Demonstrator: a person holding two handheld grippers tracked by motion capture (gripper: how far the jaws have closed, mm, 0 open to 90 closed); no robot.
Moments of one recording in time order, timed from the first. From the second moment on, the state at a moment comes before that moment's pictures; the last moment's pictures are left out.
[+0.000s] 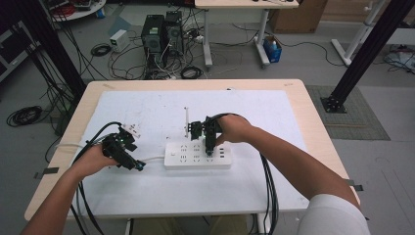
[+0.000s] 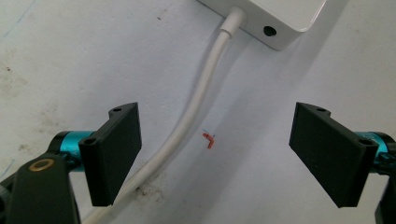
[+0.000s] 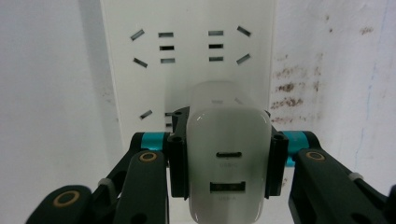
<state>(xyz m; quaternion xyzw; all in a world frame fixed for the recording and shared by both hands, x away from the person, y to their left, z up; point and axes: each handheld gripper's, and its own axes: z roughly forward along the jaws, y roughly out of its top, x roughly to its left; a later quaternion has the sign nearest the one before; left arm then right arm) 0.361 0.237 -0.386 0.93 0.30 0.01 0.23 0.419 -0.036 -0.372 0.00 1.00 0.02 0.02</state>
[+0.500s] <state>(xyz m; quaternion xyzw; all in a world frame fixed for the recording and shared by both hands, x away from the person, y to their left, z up) 0.362 0.239 -0.386 0.92 0.30 0.03 0.24 0.425 -0.045 -0.374 -0.01 1.00 0.06 0.00</state>
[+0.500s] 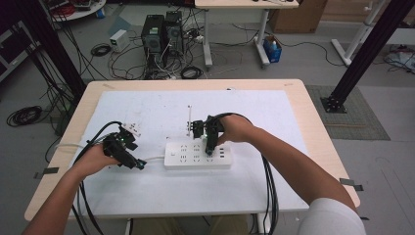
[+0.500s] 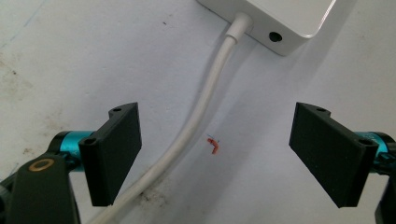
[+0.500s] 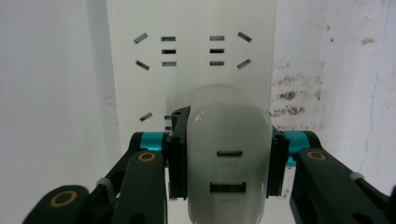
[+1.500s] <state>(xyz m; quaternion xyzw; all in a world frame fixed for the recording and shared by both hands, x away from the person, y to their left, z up) 0.360 0.253 -0.370 0.91 0.32 0.08 0.25 0.442 -0.103 -0.312 0.27 0.93 0.23 0.05</state>
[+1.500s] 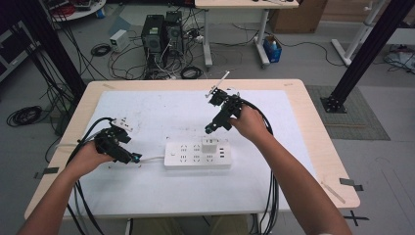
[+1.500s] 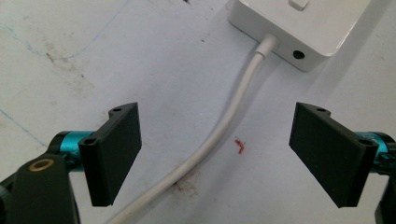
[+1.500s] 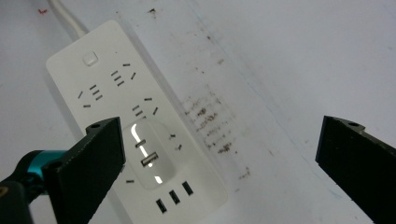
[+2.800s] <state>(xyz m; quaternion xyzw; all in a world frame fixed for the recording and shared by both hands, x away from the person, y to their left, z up) 0.353 0.255 -0.361 0.89 0.36 0.13 0.25 0.346 -0.243 -0.321 0.43 0.85 0.27 0.14</state>
